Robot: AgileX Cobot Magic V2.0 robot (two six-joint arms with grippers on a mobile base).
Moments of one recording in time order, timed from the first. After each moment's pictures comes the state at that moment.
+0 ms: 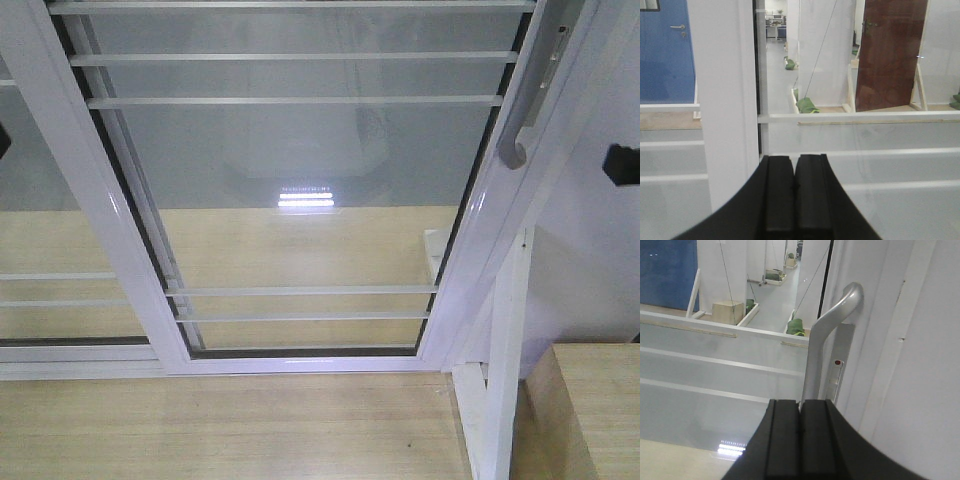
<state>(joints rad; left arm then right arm) -0.11 0.99 -0.61 -0.13 -0.29 0.10 0.09 0.90 -0.65 -0.04 -0.05 -0.08</state>
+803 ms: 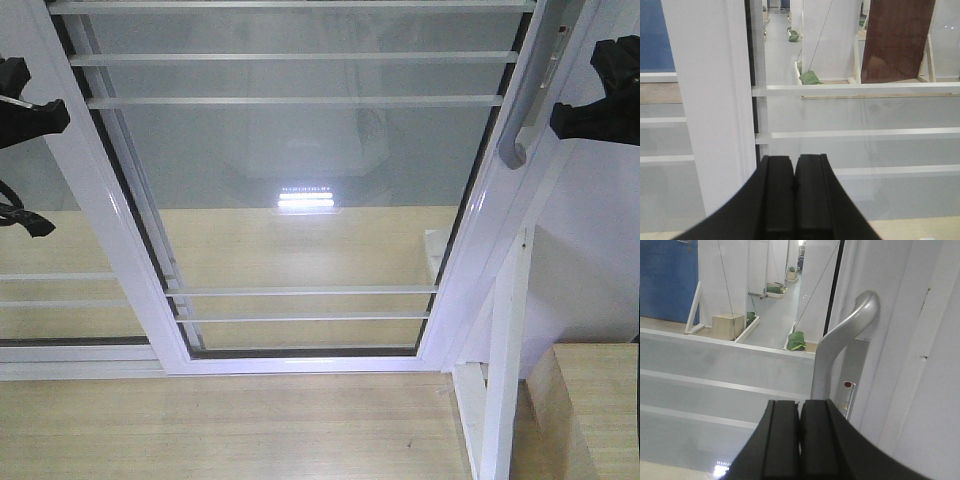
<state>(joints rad) -0.11 1.23 -0.69 -0.13 -0.36 0.10 0.09 1.13 -0.68 -0.04 -0.31 -0.08</state>
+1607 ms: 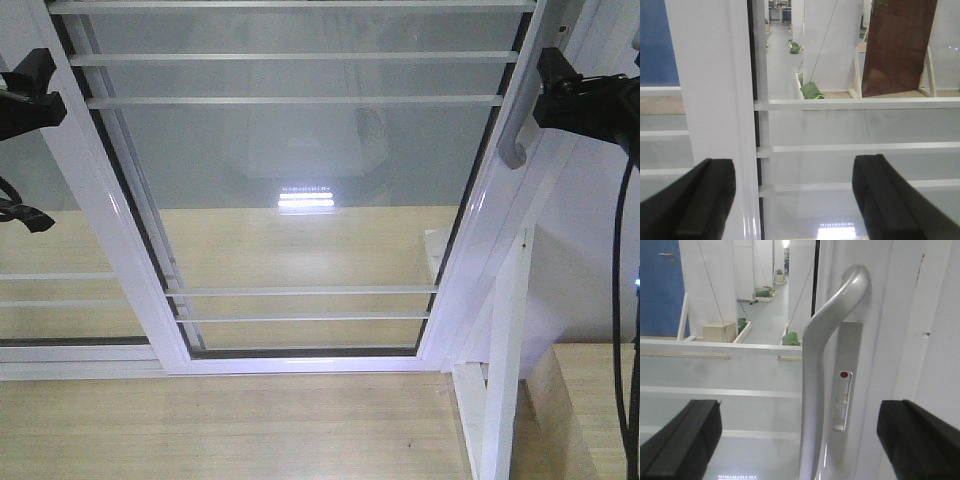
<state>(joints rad) -0.11 1.23 -0.69 -0.13 -0.41 0.10 0.09 1.34 -0.68 0.10 -0.53 -0.11</state>
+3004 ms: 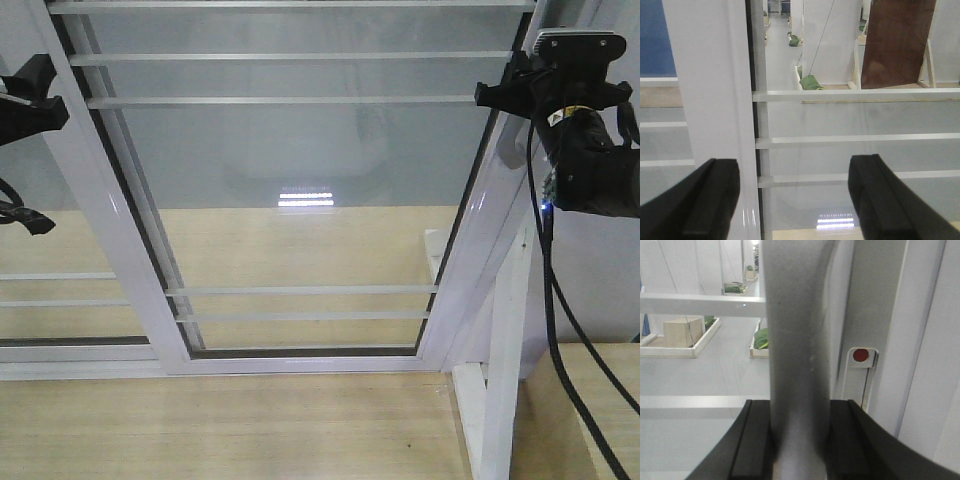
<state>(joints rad) -0.11 1.23 -0.69 -0.13 -0.38 0.10 0.09 1.94 -1.07 0.20 -0.75 -0.18</state>
